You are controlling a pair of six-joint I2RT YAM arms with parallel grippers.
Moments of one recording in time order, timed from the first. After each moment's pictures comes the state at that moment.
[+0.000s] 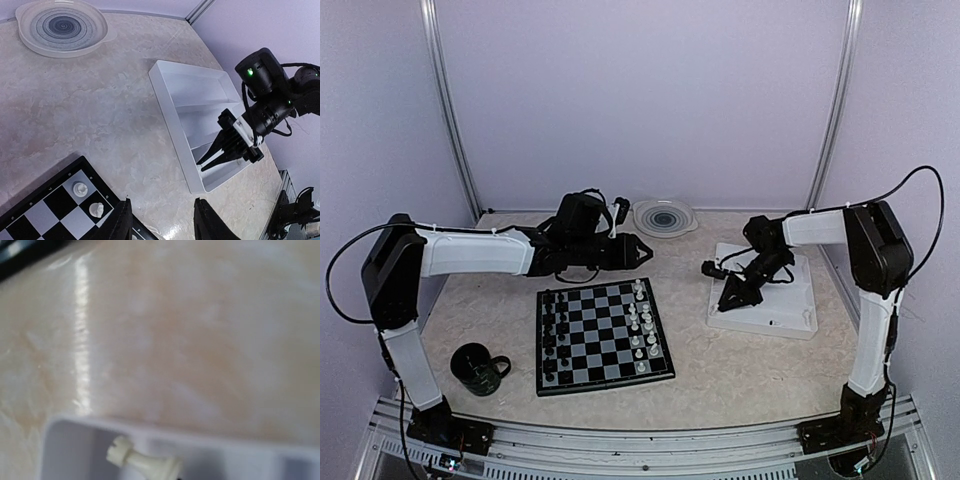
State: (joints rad) left arm -0.76 1.83 1.26 0.07 0.19 -0.53; right arm 0.34 2.04 1.36 -0.79 -0.64 -1.08
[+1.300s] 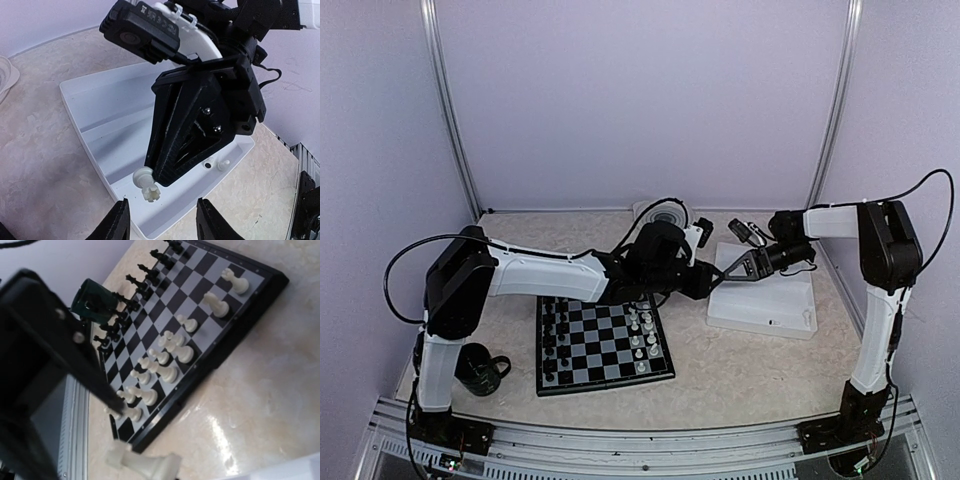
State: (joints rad) left arm -1.03 2.15 1.58 0.17 0.02 -0.32; right arm 0.17 2.03 1.40 -0.88 -1.26 -0.64
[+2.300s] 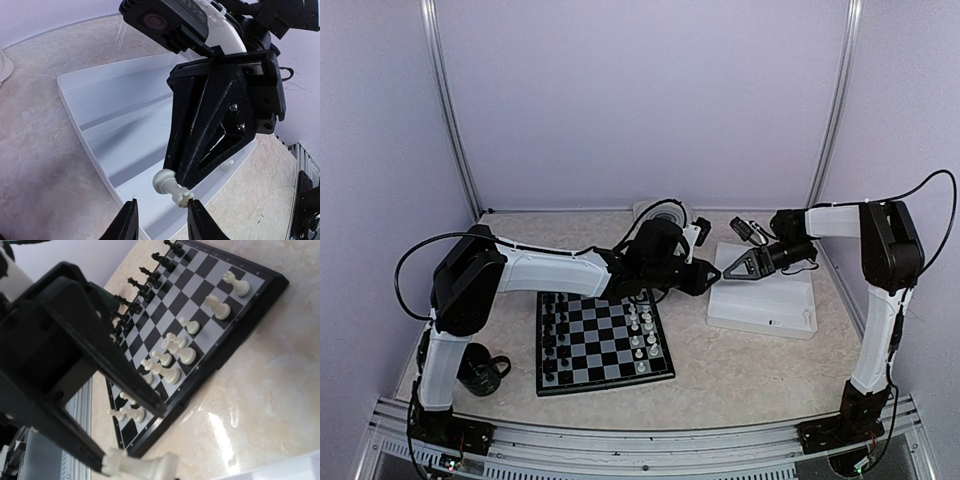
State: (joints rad) left arm -0.99 2.20 1.63 0.16 0.10 -0.34; right arm 0.17 2.02 1.40 -0.89 -1.27 -0.63
